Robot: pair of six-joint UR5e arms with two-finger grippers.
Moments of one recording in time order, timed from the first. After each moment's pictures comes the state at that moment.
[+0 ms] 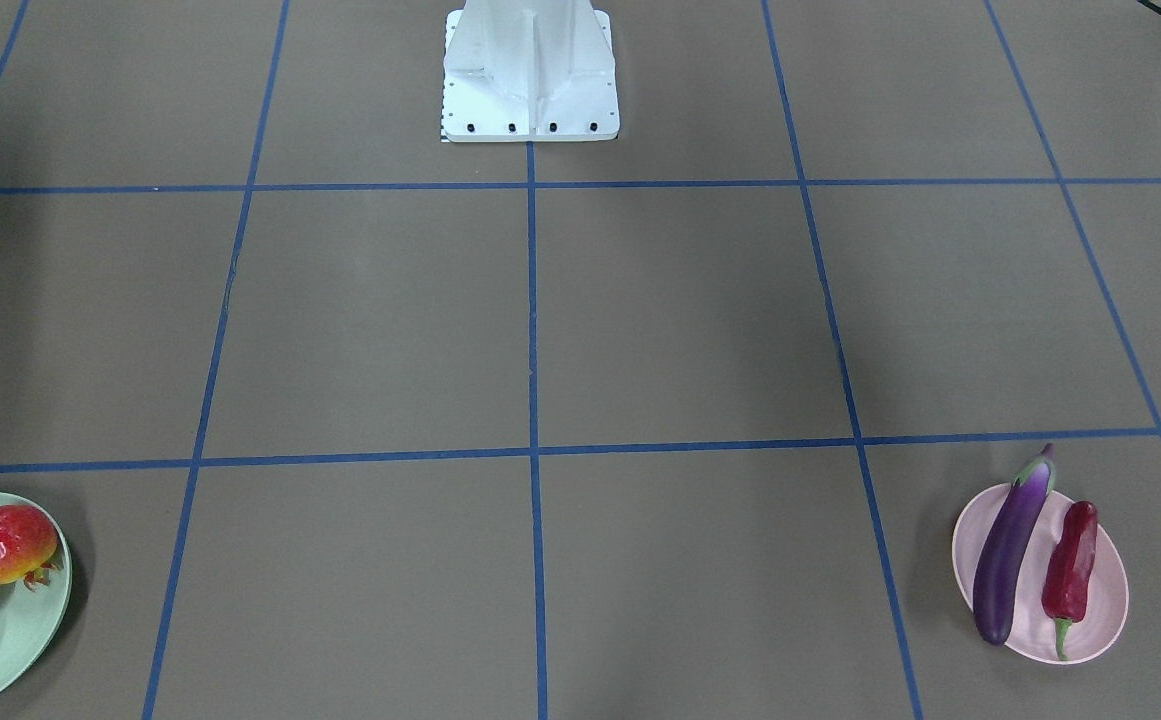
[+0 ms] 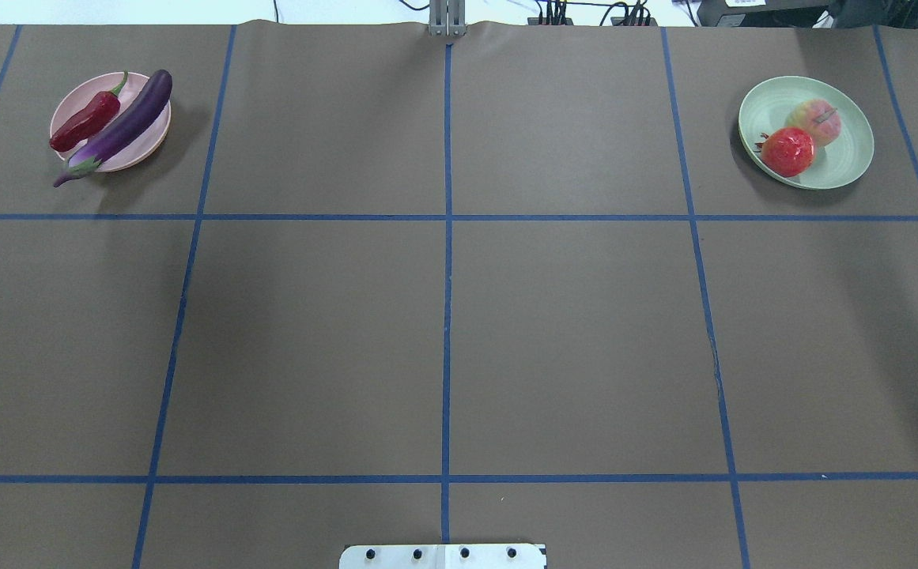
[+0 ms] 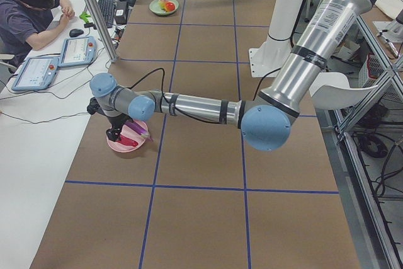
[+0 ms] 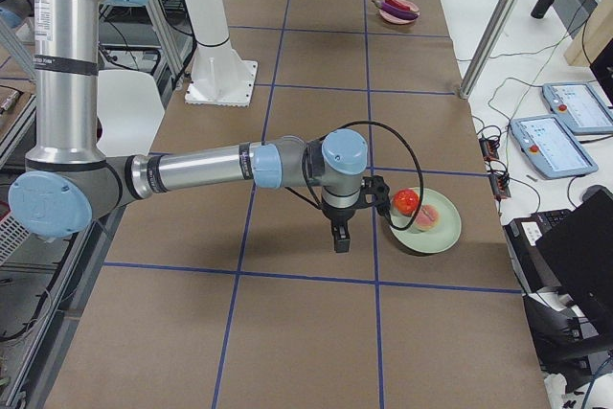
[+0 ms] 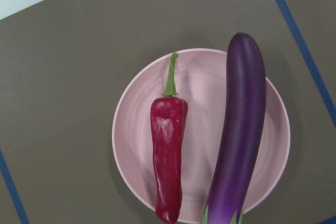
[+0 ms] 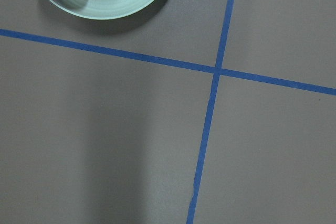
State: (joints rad) left arm -1.44 -1.97 -1.26 -1.81 -2.44 -0.04; right arm 1.53 -1.66 1.84 -1.68 2.33 -0.08
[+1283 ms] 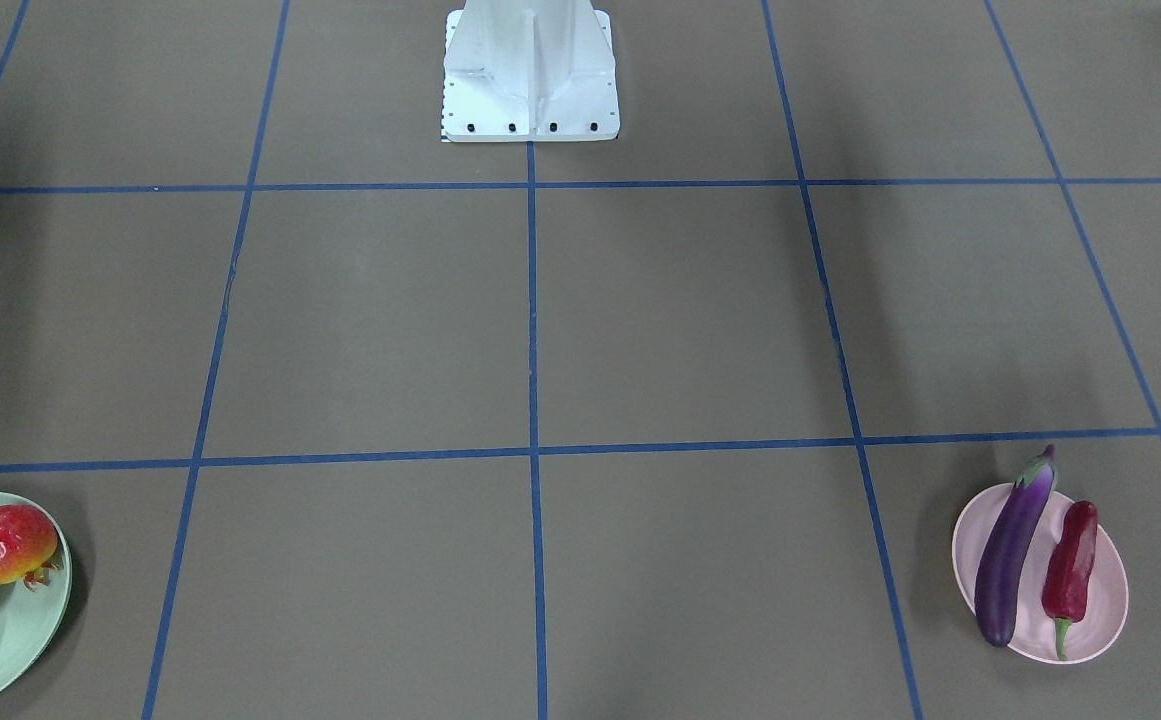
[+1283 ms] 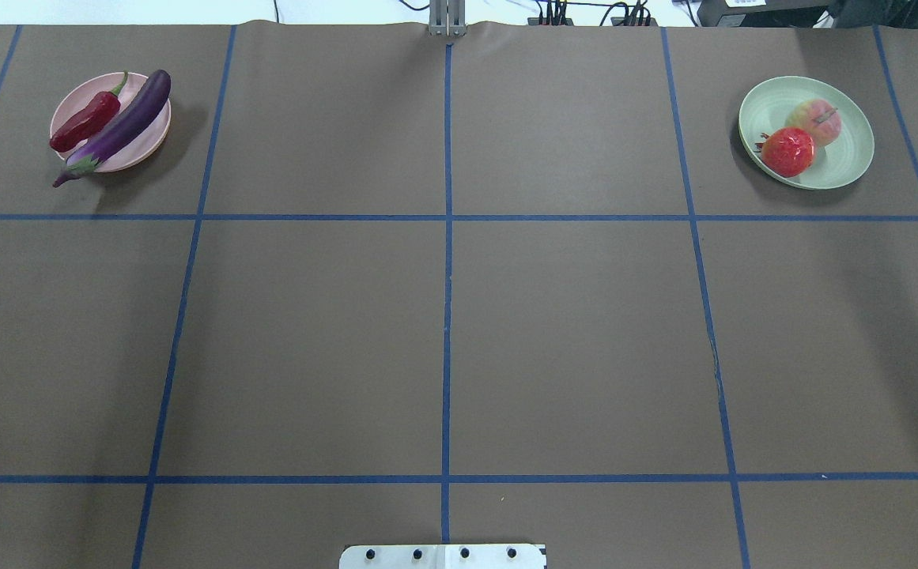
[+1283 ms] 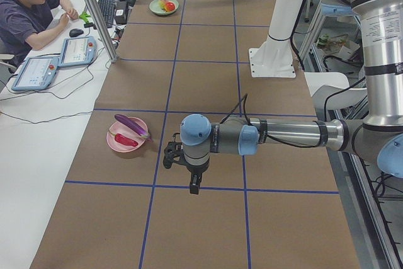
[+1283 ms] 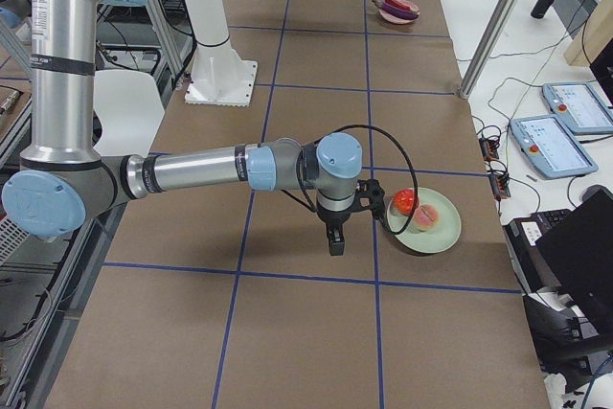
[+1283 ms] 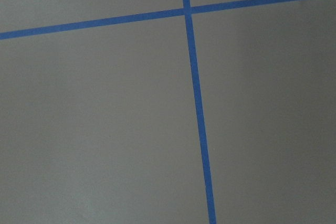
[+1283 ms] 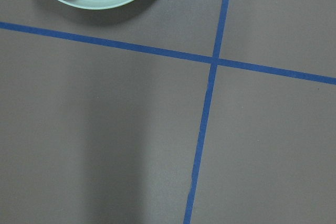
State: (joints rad) left arm -1.56 -1.35 -1.81 -1.58 -2.33 0.09; right arm 1.53 -1.67 1.85 -1.68 2.34 -0.09
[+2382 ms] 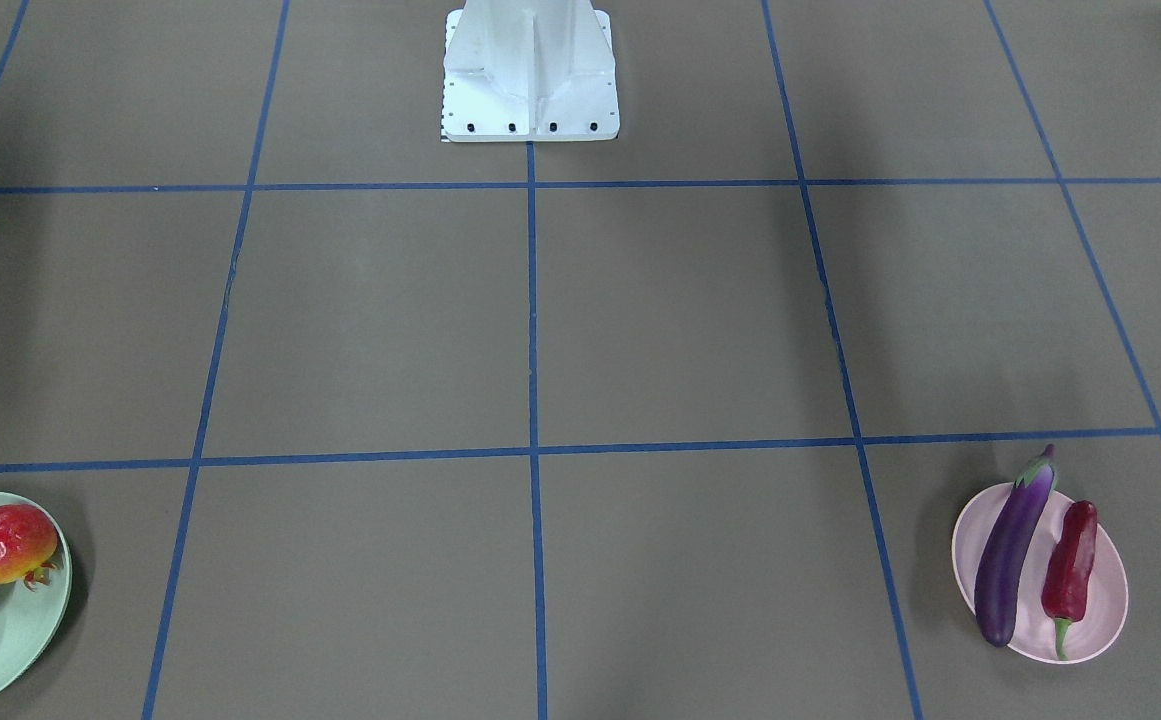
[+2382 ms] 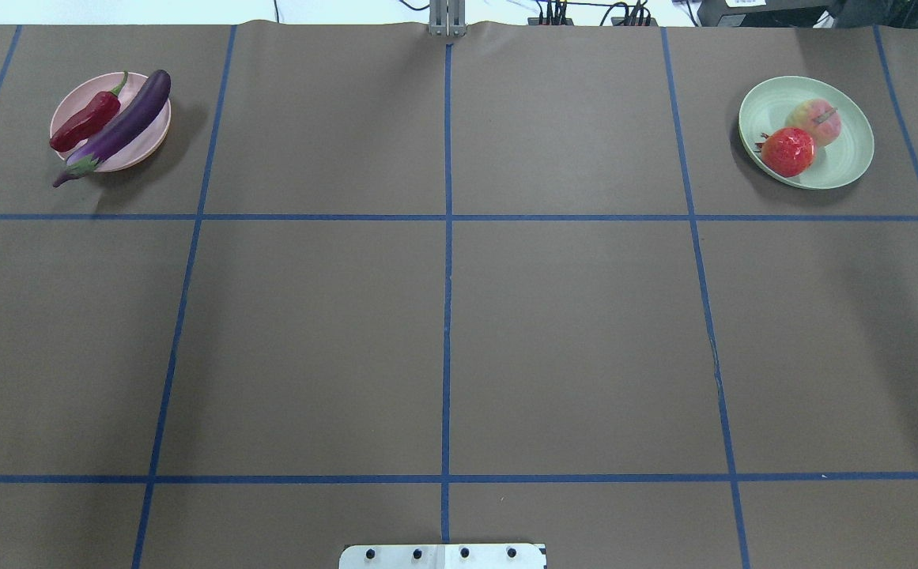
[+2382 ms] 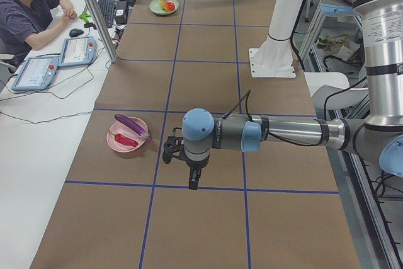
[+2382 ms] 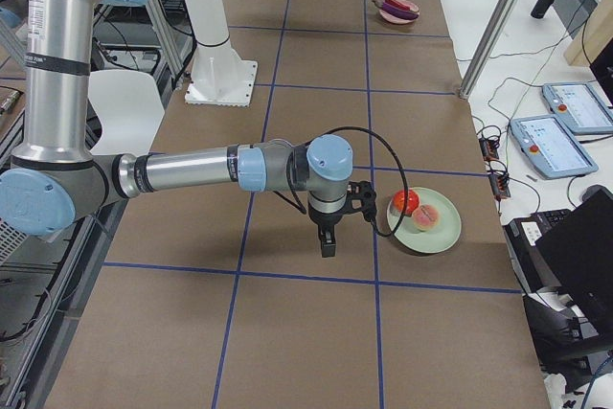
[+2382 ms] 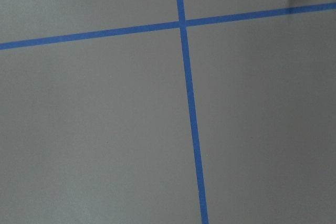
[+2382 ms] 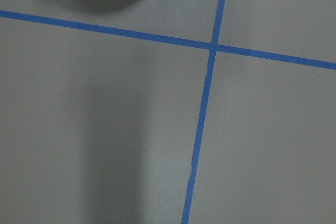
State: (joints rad) left arm -1.57 -1.36 -1.84 -1.59 -2.34 0.08; right arm 1.53 -1.71 1.87 -1.68 2.34 -0.08
